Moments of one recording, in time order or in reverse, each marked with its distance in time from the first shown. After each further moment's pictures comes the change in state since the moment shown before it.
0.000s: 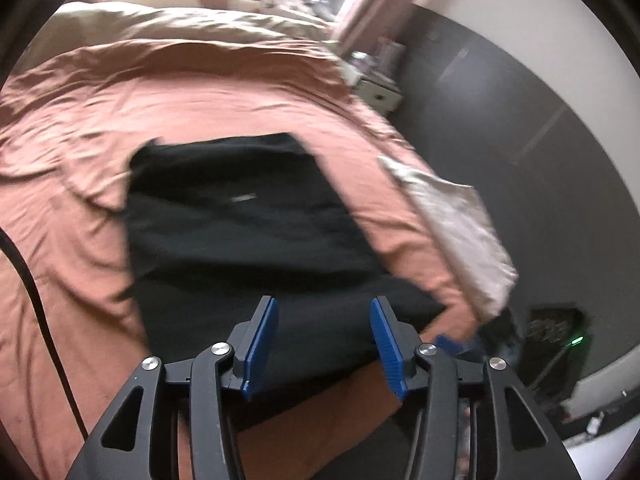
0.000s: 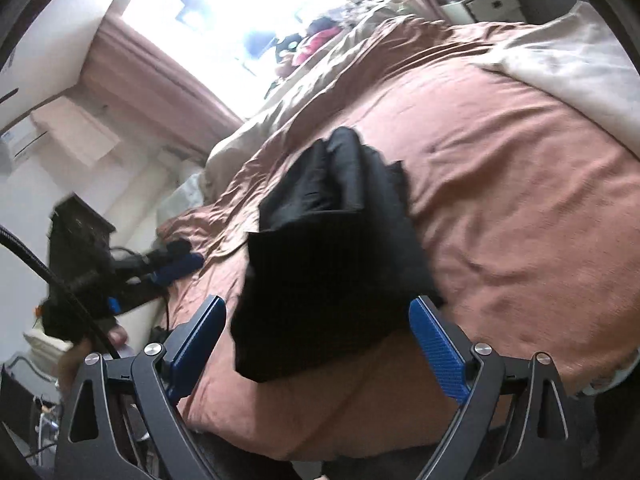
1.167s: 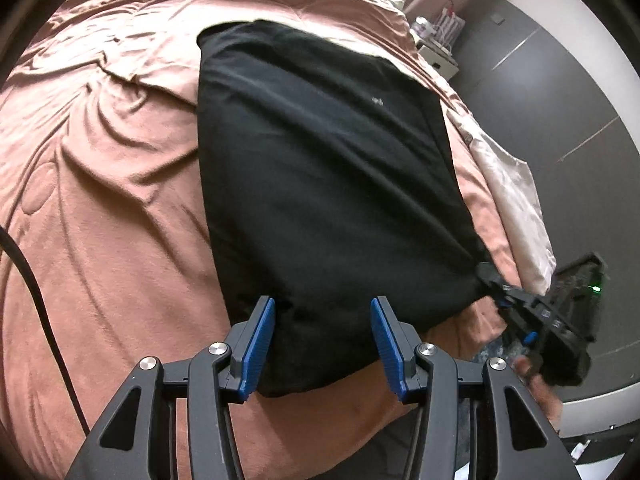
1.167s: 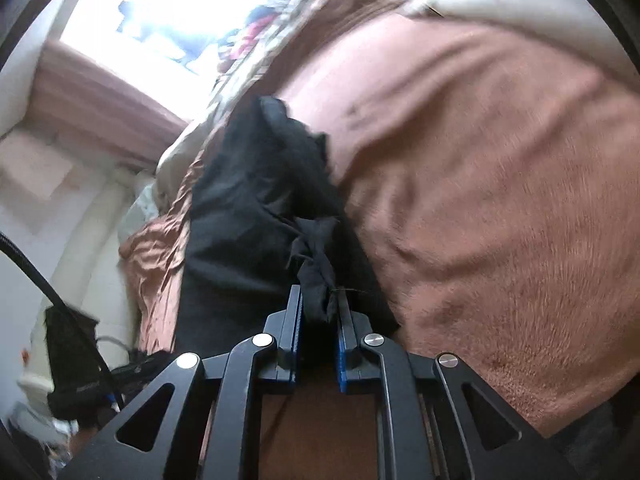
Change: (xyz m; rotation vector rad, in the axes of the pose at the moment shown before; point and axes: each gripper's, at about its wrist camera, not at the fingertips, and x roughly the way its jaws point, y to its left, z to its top) left arm 0.053 0.043 -0.049 -0.138 0.149 0.056; right arm 0.011 -0.033 0.007 0.088 0.024 -0.127
